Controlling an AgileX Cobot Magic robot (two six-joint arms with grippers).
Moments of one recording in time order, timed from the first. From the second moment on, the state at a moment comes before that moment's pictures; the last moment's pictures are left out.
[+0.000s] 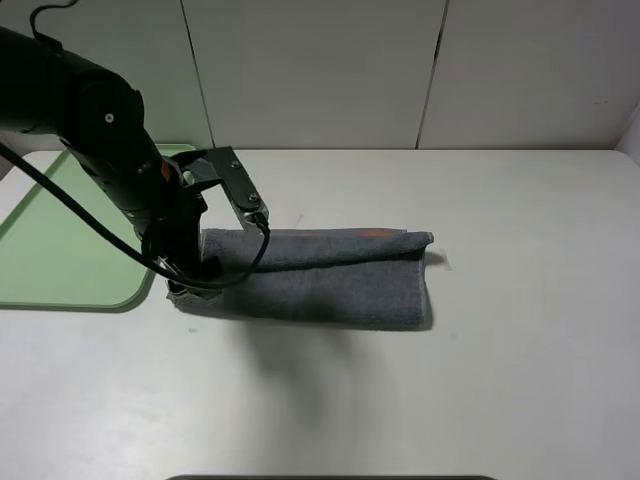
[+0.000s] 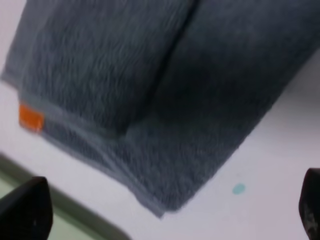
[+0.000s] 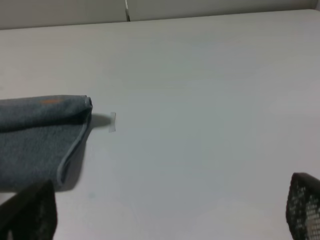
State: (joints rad) left arm -0.56 1.71 -0.98 0.13 0.52 0.50; right arm -0.01 -0.01 -0.49 0.06 1.02 -0.01
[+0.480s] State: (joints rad) left arm -0.65 1.85 -1.17 0.20 0.50 0.61; right arm -0.01 -0.01 -0.49 0.06 1.02 -0.01
